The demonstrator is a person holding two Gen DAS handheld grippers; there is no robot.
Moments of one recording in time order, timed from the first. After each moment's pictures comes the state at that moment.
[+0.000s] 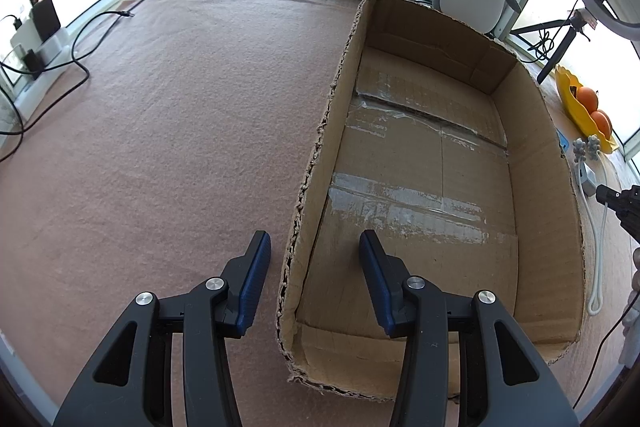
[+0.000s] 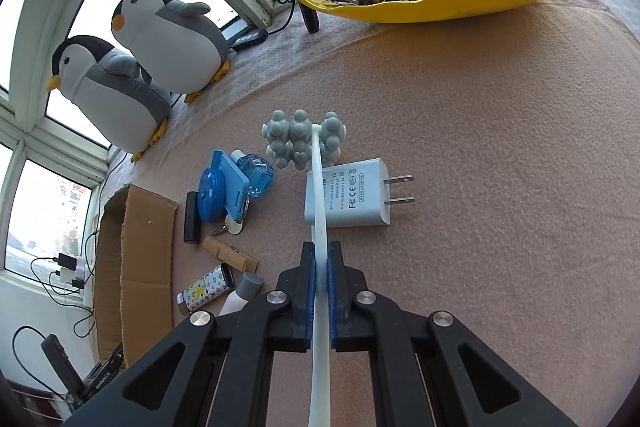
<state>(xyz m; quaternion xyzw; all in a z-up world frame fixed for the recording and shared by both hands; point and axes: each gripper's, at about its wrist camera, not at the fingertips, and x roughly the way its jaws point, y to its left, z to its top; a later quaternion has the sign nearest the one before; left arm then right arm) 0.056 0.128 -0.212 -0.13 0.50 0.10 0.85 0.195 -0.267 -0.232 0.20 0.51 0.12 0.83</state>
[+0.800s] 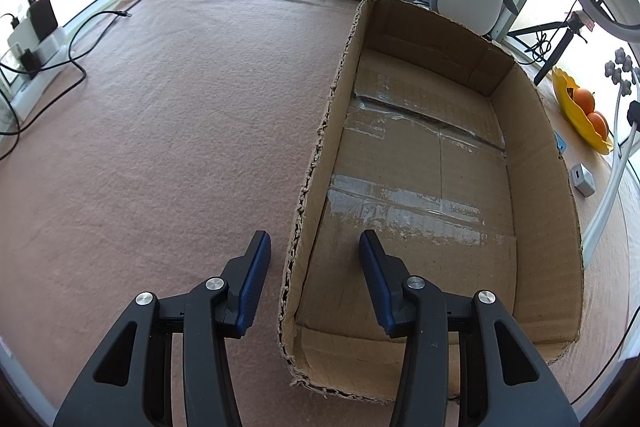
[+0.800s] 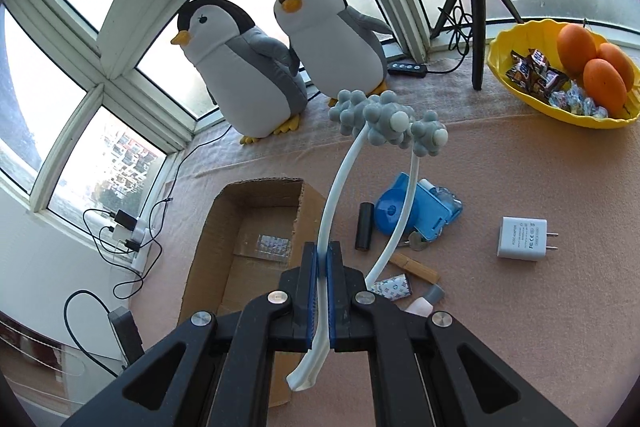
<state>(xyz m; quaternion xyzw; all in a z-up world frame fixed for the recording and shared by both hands) 0.058 0.127 -0.213 -0.14 0.50 0.09 0.85 0.172 -0.152 -0.133 0.14 0.45 0.24 0.85</state>
